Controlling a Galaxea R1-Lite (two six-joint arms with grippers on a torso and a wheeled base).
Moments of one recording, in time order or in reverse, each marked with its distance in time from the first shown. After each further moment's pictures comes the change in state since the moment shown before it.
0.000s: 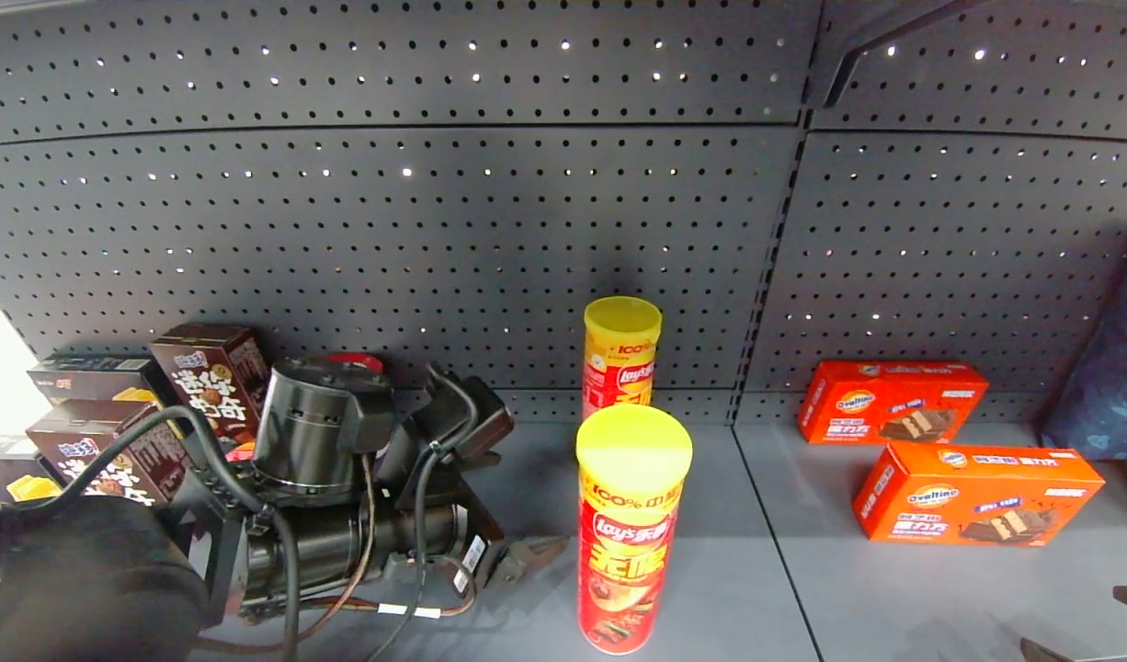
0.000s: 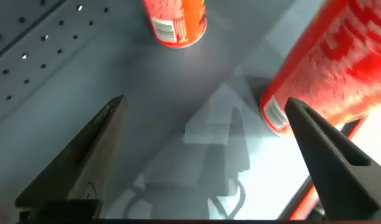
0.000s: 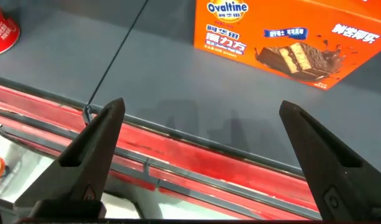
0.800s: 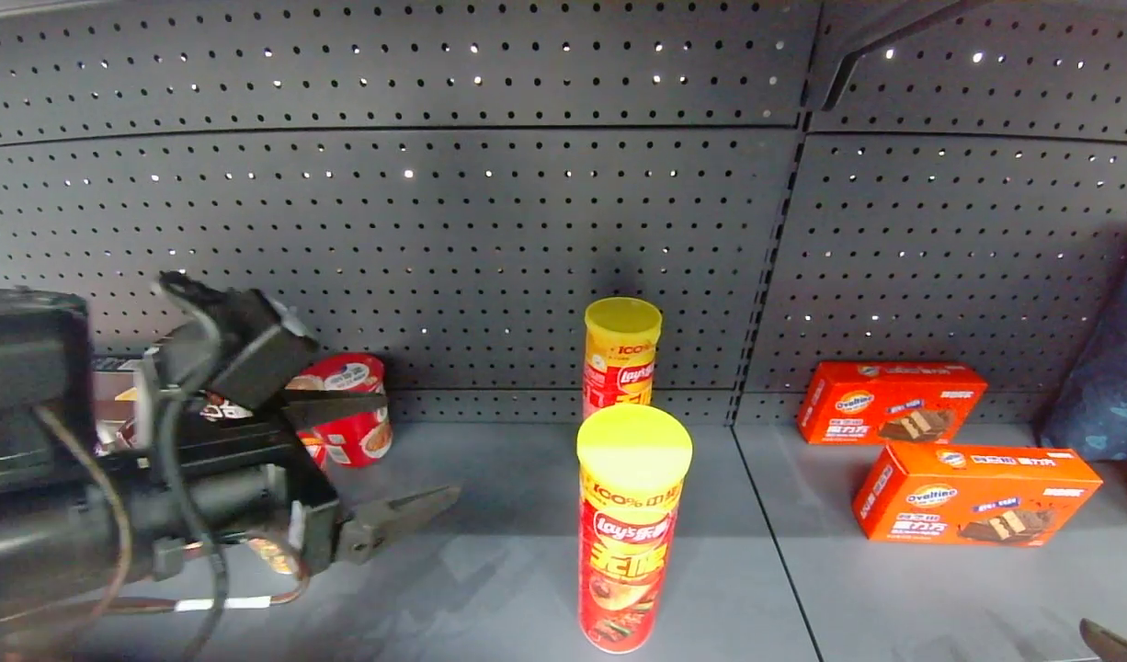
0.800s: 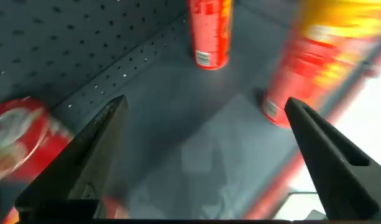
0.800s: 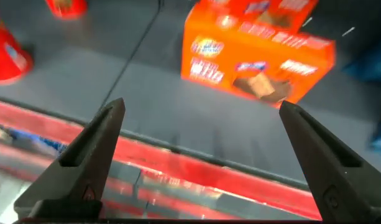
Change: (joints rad) left arm 0.164 -0.331 0.025 0.134 -0.095 0.014; right arm -0.033 -0.118 -0.088 0.094 -0.001 -0.022
